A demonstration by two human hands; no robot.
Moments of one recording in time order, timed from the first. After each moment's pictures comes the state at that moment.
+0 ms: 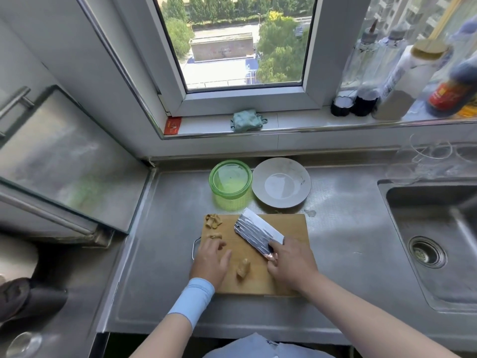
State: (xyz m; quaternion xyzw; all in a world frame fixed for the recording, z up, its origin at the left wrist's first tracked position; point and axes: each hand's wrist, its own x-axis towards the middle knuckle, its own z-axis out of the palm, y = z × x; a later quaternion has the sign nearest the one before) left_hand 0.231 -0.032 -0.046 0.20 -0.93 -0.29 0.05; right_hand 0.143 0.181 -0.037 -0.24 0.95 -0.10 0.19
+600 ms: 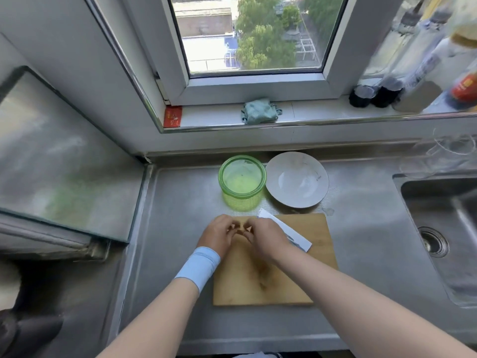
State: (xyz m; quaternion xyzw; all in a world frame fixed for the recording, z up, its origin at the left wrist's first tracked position) left_hand 0.156 -0.113 -0.055 0.05 -0.93 -0.35 0.02; right_hand 0.104 0.044 -0.031 -0.18 0.92 -0.25 0.25
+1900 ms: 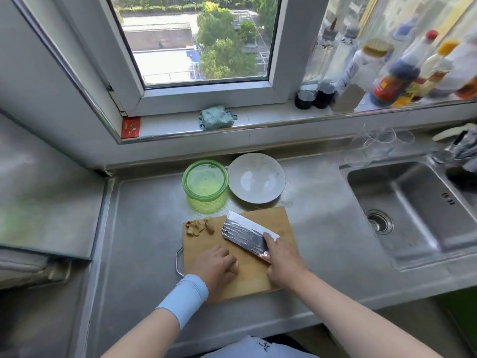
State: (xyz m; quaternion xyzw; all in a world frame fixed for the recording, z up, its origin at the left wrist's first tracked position) left_hand 0.200 -0.057 -0.064 -0.23 -0.96 -0.18 -0.06; right_hand 0.163 0.169 -0.023 -0.08 0.95 -0.10 0.29
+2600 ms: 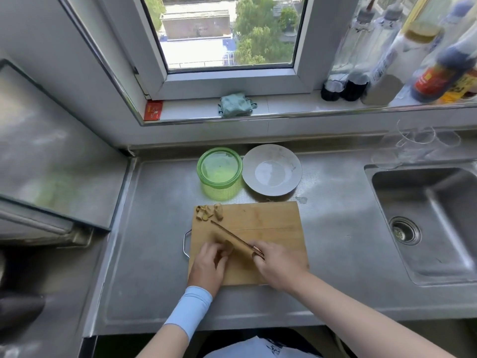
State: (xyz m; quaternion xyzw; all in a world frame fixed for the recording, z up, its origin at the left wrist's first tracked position) left_hand 0.254 -0.029 -0.069 0.14 -0.91 -0.38 0.07; right_hand 0.175 0.161 -0.008 -0.19 0.91 -0.23 0.29
